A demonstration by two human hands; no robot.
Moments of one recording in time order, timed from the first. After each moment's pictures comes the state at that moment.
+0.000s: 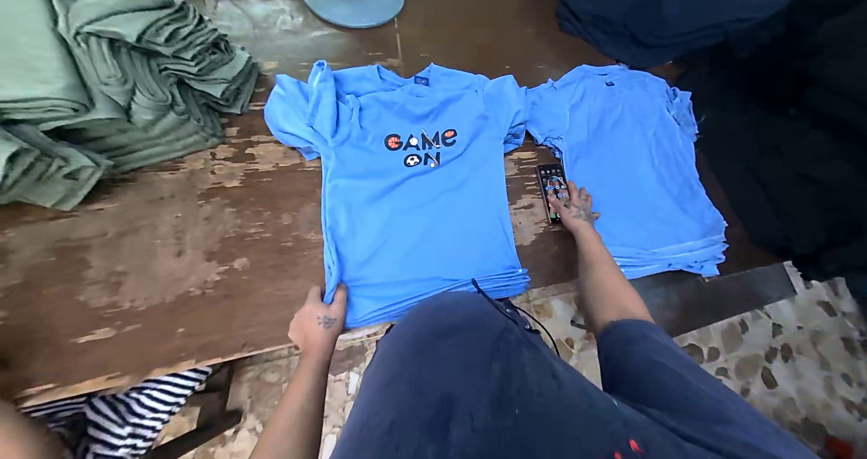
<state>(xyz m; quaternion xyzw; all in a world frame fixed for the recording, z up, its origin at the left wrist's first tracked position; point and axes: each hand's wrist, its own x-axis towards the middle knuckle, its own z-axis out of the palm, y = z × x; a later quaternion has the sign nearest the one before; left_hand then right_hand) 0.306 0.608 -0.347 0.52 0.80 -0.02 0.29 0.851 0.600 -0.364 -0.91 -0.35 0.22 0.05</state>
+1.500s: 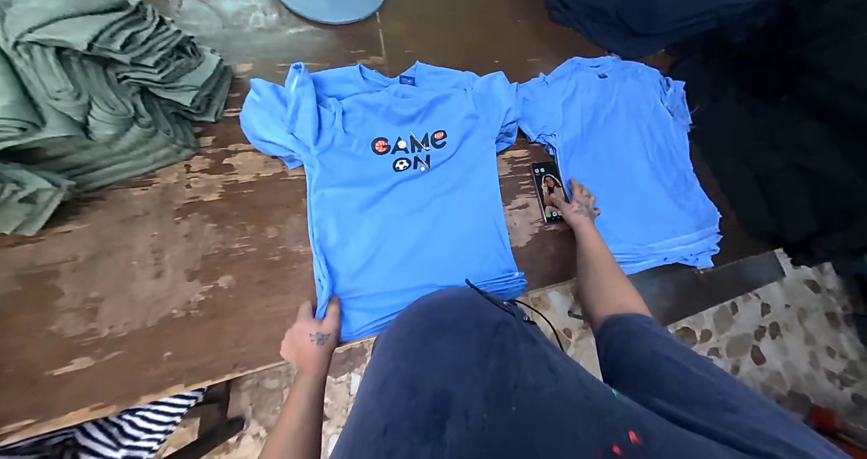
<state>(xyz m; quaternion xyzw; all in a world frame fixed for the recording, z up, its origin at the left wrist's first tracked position) 0.309 0.611 -0.349 0.52 0.81 -0.01 0.28 0.868 0.605 -0.370 -0.92 -0.32 0.19 0.08</state>
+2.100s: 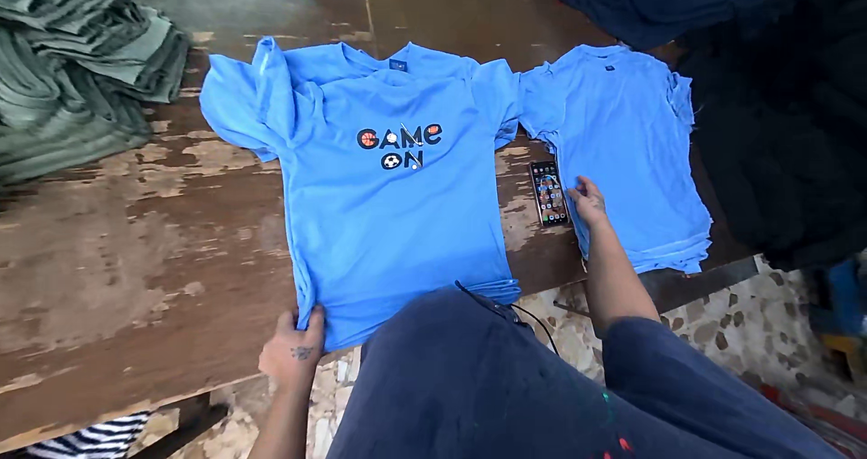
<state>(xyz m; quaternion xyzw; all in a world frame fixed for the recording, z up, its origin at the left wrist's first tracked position) 0.312 0.618 -0.351 0.51 0.81 -0.02 0.28 0.918 0.611 -0.372 -0.90 -0.30 0.25 0.22</state>
